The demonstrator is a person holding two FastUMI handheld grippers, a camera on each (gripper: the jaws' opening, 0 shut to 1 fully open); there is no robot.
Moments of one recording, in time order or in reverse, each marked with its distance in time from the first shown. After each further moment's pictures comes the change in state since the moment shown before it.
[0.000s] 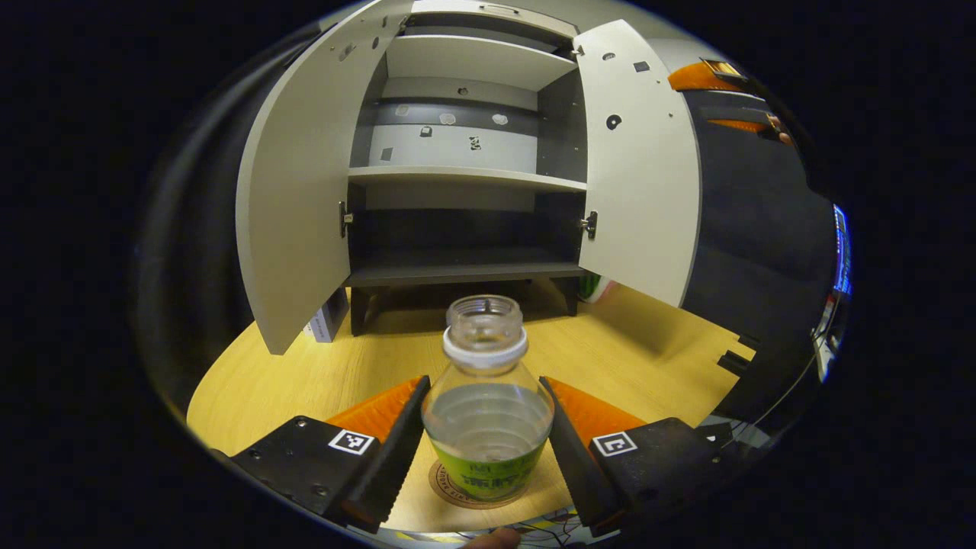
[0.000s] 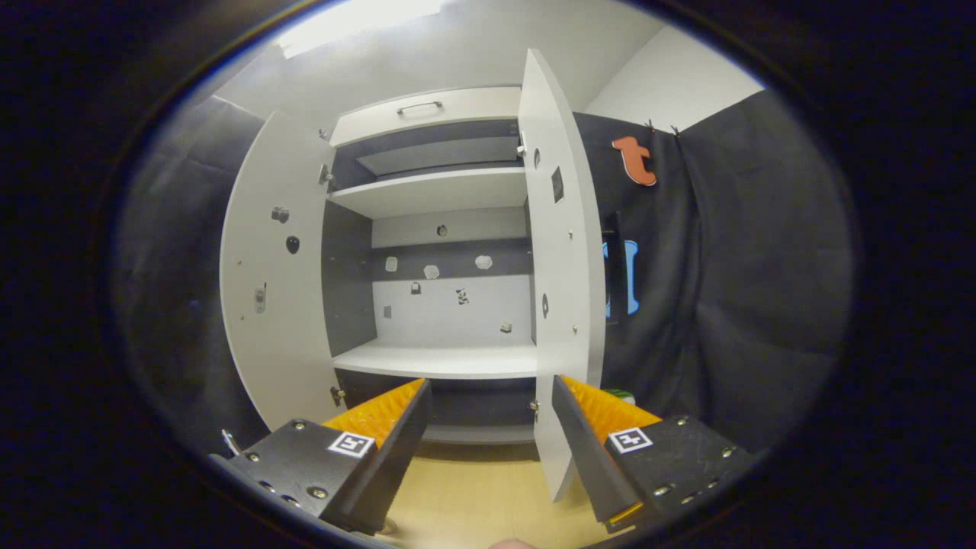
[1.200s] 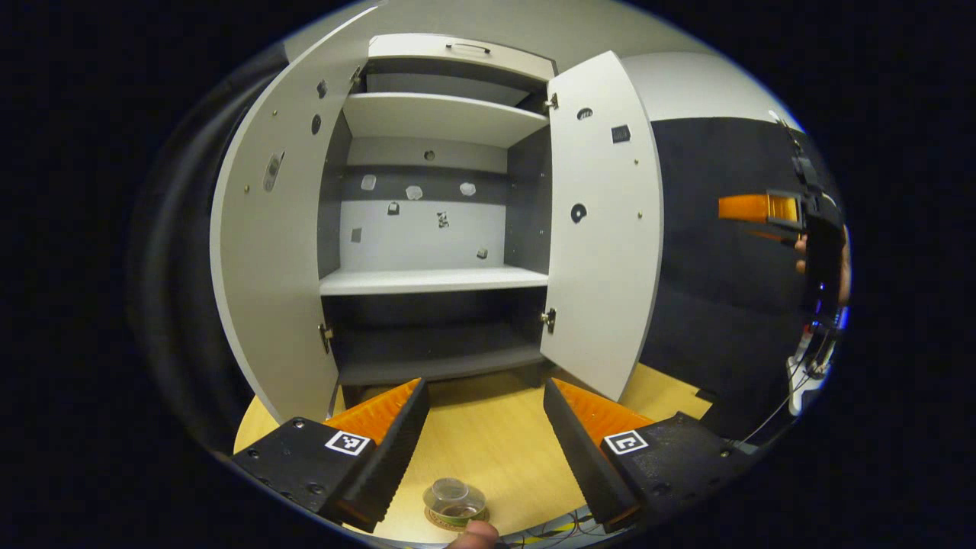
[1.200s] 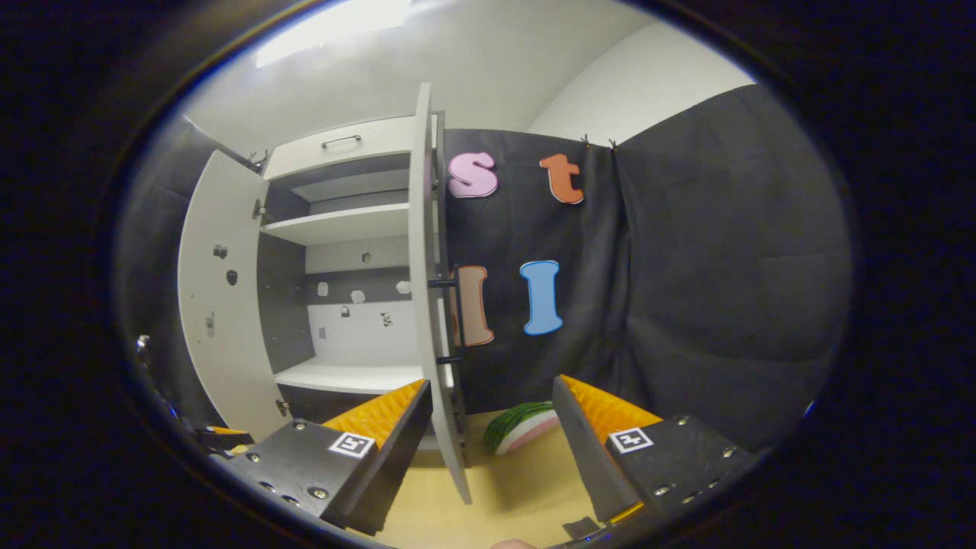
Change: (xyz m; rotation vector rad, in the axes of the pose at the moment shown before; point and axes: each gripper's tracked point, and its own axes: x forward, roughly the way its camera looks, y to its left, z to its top) left arm -0.046 -0.046 0.197 0.016 -0.154 -0.079; right arm -0.049 -0.160 0.055 0.022 -0.052 -0.216
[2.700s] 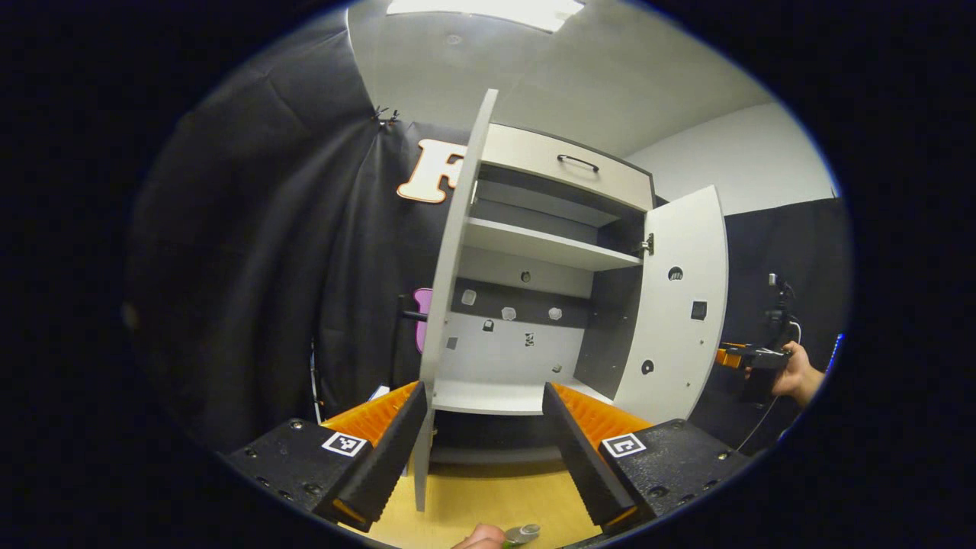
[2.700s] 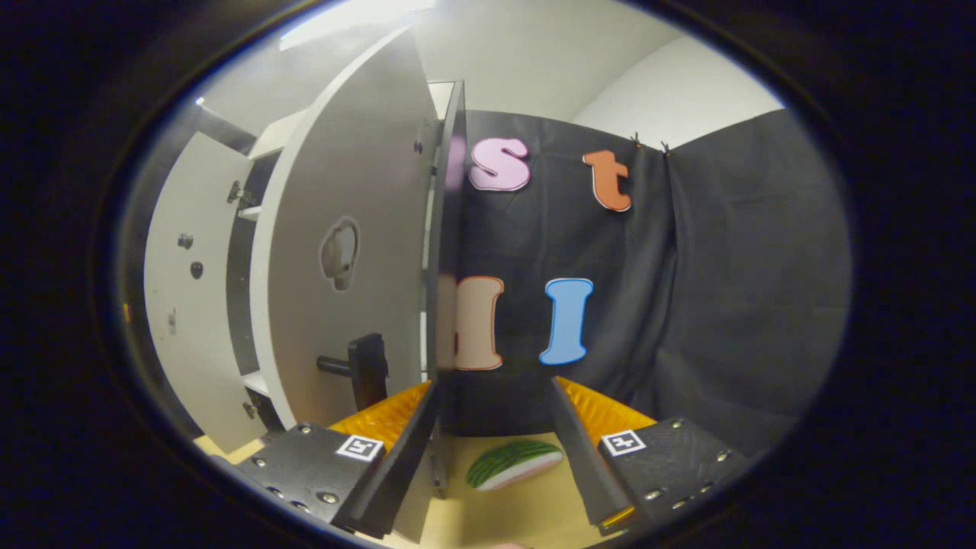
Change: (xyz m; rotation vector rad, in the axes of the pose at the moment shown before) left arm -0.109 0.145 0.190 -0.113 -0.258 0.250; right arm 0.162 0.035 0.044 -0.075 0.030 0.153
